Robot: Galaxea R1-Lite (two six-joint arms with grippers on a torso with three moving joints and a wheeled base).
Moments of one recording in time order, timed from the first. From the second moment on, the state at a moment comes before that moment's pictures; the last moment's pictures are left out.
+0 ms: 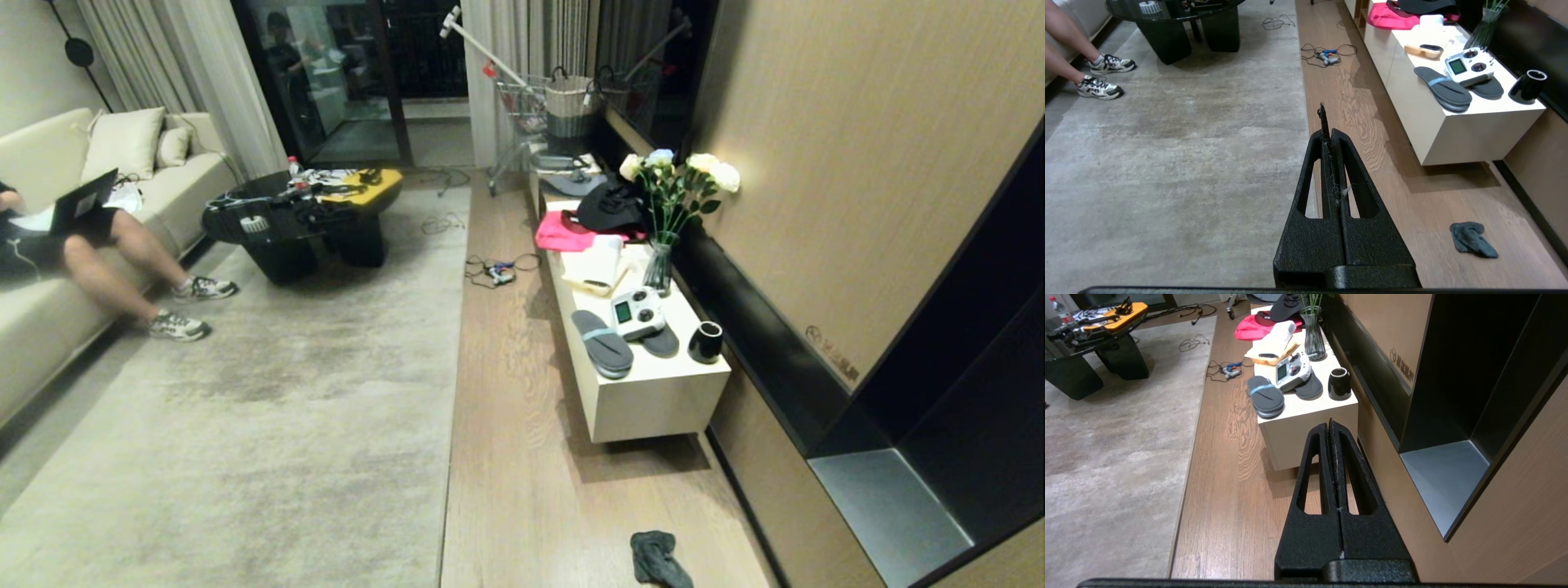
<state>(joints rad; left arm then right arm) 0.00 0.00 0.00 0.00 0.01 -0.01 0.00 0.00 0.00 -0.02 -0.06 0.10</state>
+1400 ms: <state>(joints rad) 0.00 0.00 0.00 0.00 0.01 -0.01 0.00 0.00 0.00 -0.02 -0.06 0.10</state>
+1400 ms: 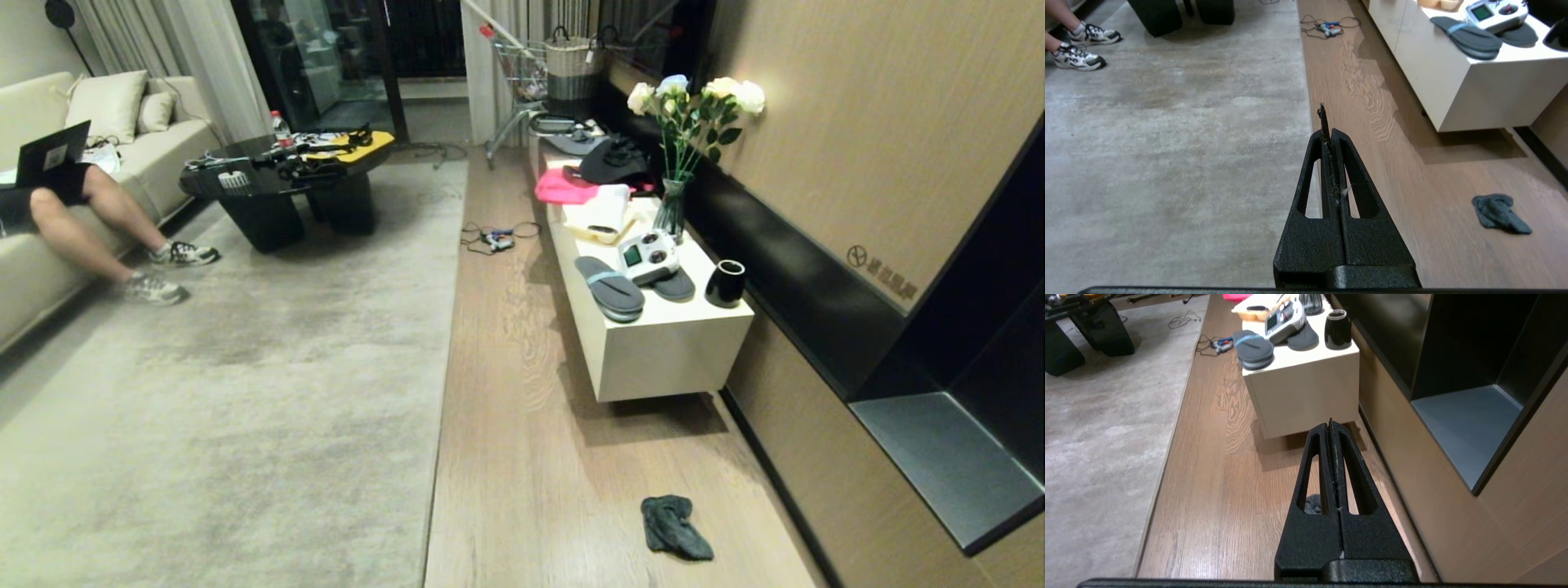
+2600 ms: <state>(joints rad) 0.00 0.00 0.00 0.00 0.01 -0.01 0.00 0.00 0.00 -0.02 -0.06 0.10</state>
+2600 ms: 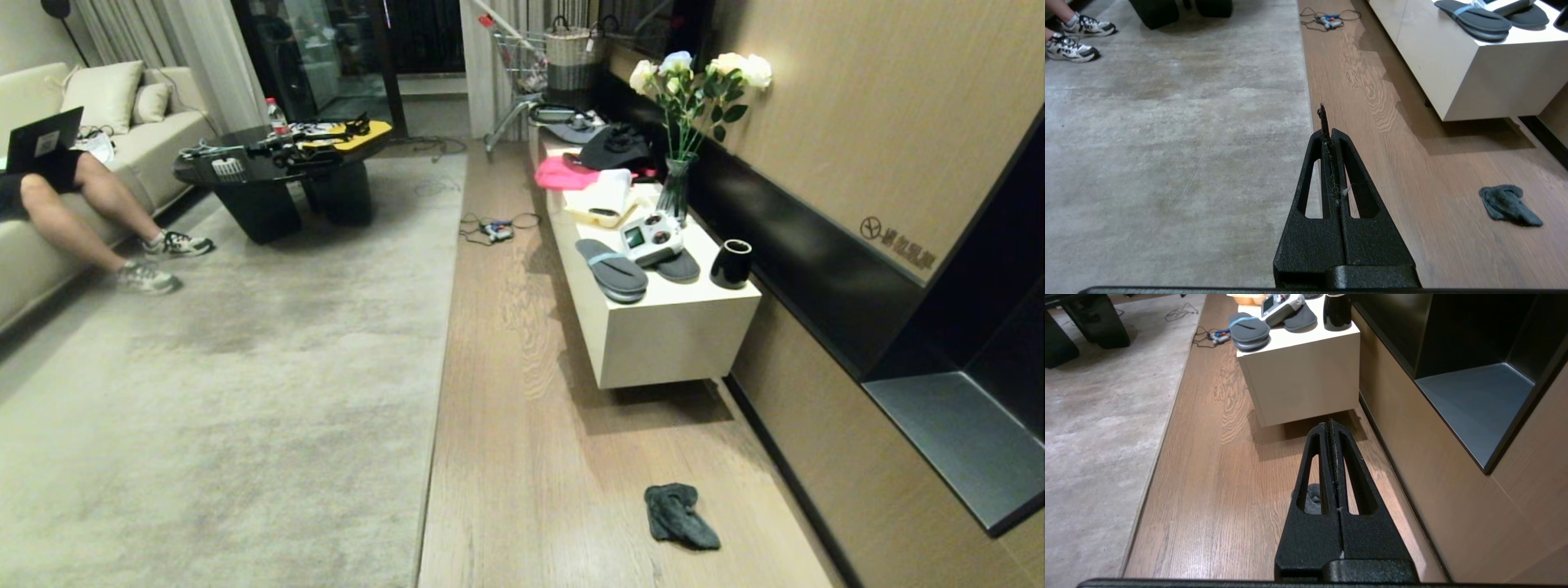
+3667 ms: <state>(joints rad) 0.00 0.00 0.00 0.00 0.01 -0.01 0.00 0.00 0.00 -0.02 -0.06 0.10</state>
